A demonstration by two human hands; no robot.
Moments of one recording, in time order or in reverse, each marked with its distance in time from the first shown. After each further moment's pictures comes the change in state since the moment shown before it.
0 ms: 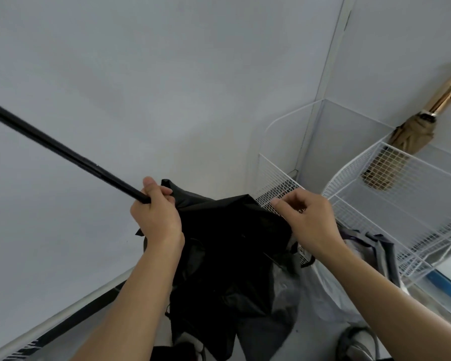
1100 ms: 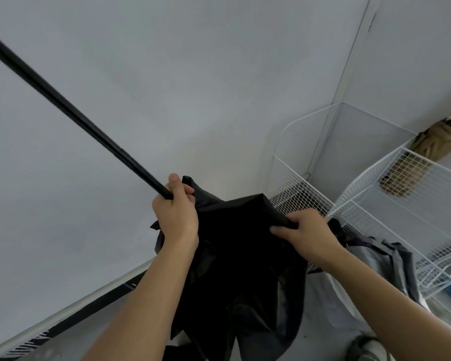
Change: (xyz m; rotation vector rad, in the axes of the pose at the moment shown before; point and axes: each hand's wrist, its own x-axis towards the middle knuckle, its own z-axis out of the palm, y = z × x) left_hand 0.008 0.002 -0.006 0.077 -0.104 0.010; right_hand -0.003 -0.008 0.024 -0.232 -0.349 0.181
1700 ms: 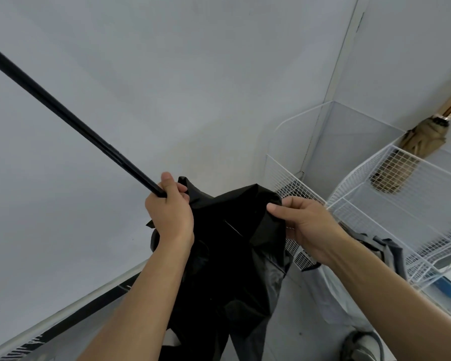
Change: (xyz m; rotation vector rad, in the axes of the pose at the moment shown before) left_hand -0.001 -0.001 0.006 0.021 0.028 0.002; right_hand -0.003 -0.010 -0.015 0.927 -0.172 0.113
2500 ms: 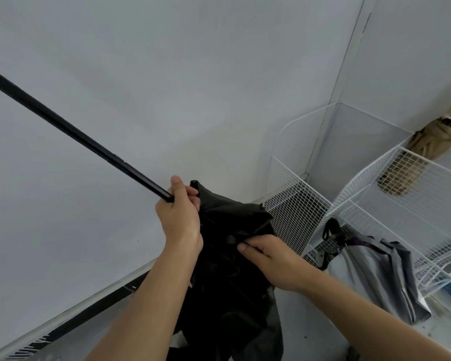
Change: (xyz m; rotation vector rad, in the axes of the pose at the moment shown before) left_hand -0.007 0.001 0.000 -0.127 -0.080 -0.117; right_hand 0.002 0.059 0.028 -0.887 -0.297 -0.293
